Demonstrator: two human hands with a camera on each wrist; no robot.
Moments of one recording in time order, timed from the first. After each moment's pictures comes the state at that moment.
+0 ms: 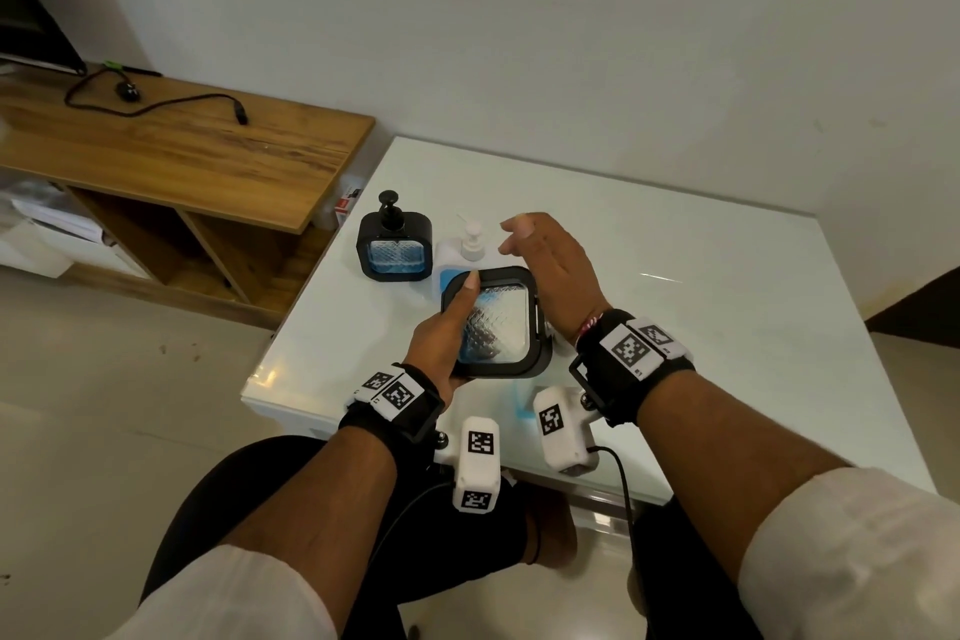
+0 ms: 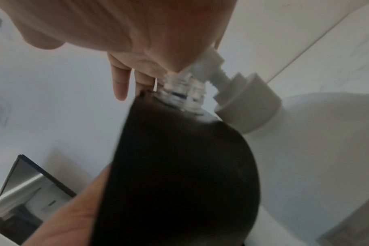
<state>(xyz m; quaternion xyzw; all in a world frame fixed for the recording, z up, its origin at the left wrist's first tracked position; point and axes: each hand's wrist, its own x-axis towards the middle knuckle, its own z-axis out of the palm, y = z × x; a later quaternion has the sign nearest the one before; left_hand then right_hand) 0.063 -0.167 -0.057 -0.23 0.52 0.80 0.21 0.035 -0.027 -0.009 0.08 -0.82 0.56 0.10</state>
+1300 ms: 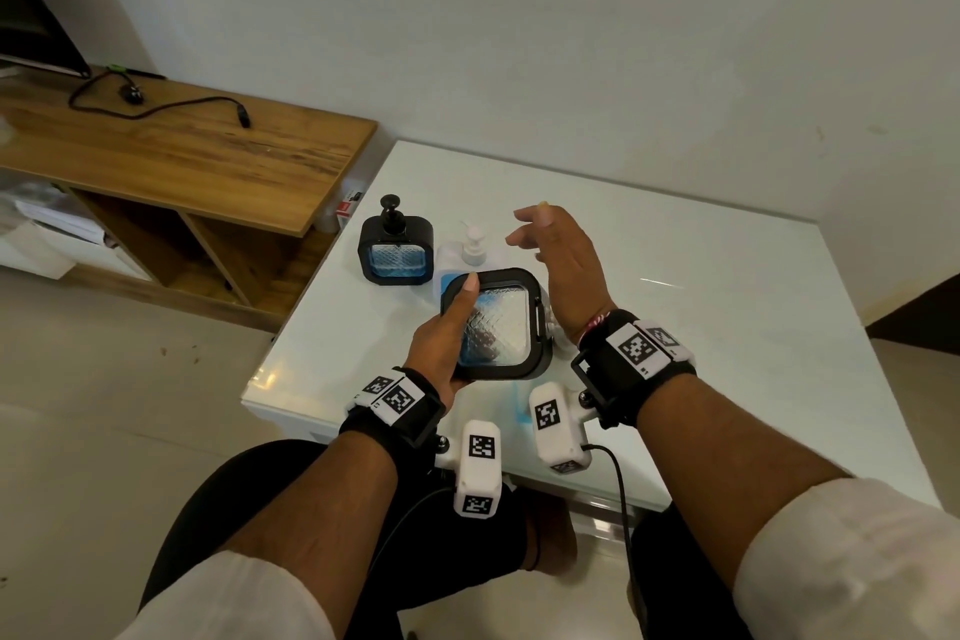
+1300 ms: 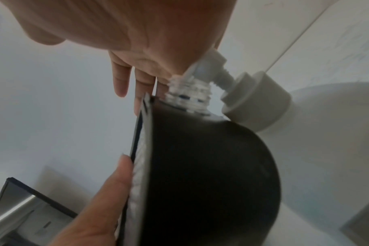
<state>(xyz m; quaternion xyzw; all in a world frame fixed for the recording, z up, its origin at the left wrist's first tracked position) 0.061 -0.168 -0.056 -0.24 0.51 0.80 0.20 0.031 -0.028 -0.004 0.04 -0.78 0.61 0.11</state>
